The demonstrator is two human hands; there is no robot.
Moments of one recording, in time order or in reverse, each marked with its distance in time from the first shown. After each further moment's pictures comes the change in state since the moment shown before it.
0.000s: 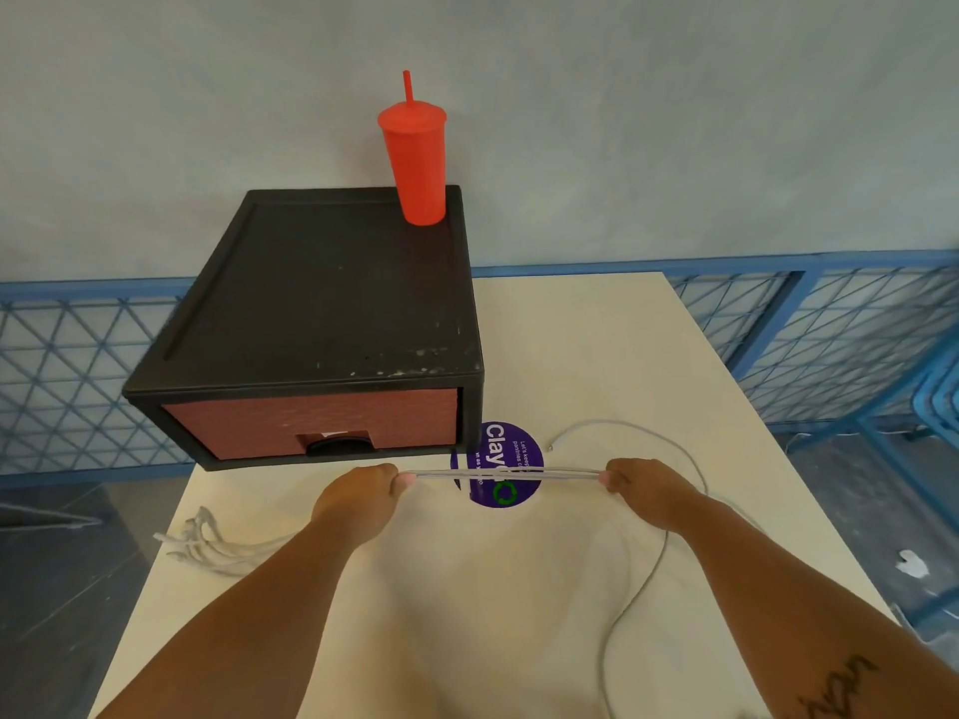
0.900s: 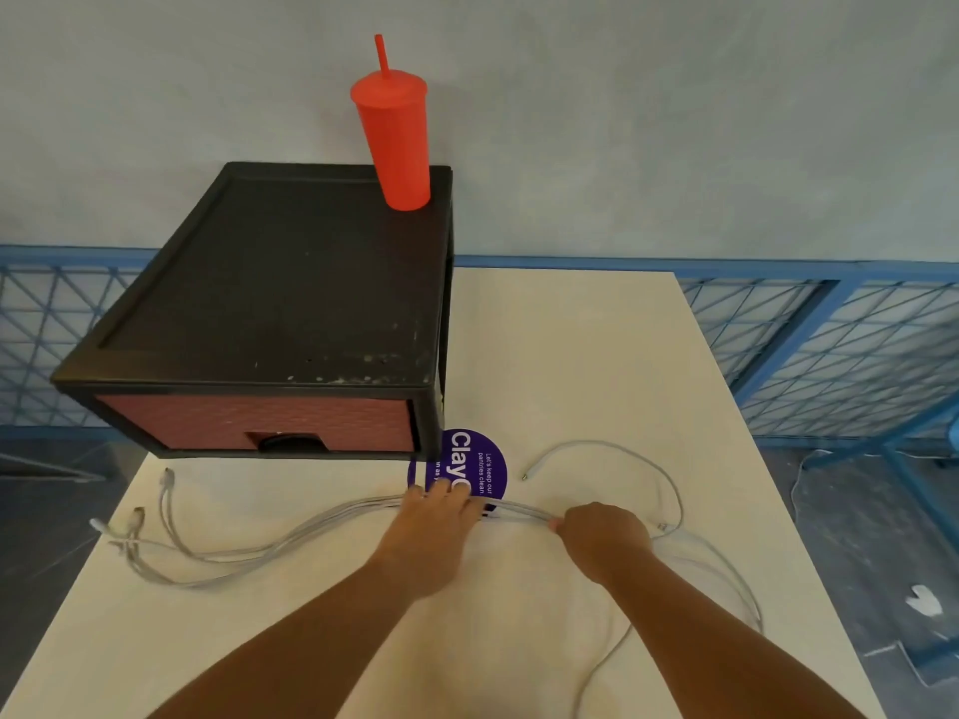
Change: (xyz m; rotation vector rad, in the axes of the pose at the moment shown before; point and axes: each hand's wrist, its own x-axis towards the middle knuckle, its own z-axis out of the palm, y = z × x) left_hand 0.001 0.116 0.046 0.404 0.135 0.405; right_hand 0.023 0.010 0.025 -0.482 -0.072 -0.091
